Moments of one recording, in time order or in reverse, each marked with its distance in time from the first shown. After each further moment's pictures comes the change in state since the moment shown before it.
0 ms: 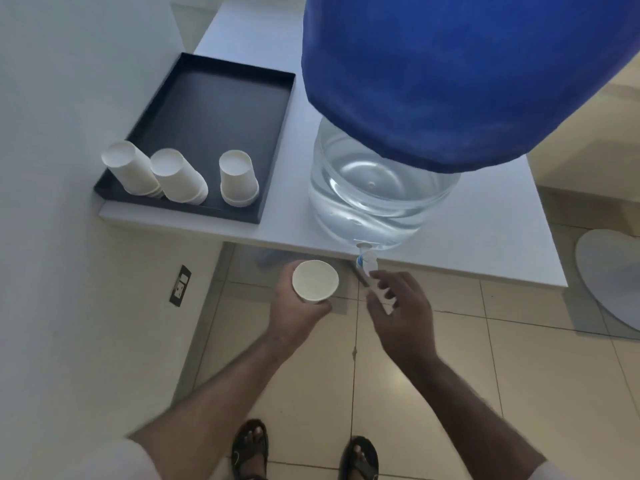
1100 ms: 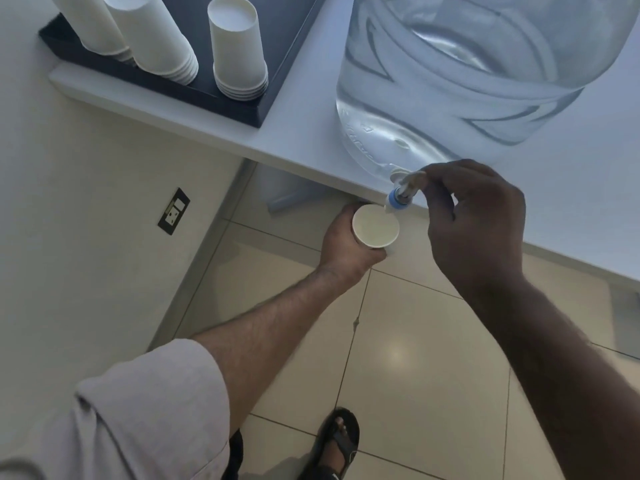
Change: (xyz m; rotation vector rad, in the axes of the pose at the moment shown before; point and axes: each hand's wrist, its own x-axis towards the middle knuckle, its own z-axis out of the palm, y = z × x) left_hand 0.065 -0.088 0.107 0.006 0.072 -0.014; right_hand 0.068 0.028 -0.001 -0.142 -0.014 -0.310
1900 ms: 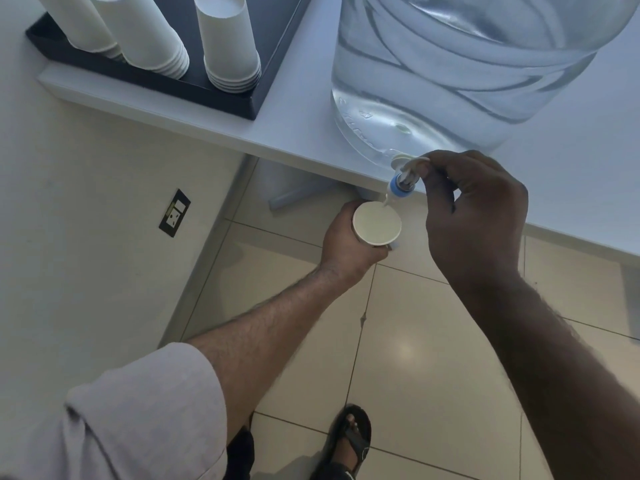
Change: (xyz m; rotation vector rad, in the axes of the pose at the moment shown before) left_hand -0.005 -0.009 -0.002 0.021 -0.039 -0.004; right_hand -0.011 -0.003 0.010 0.072 0.101 0.076
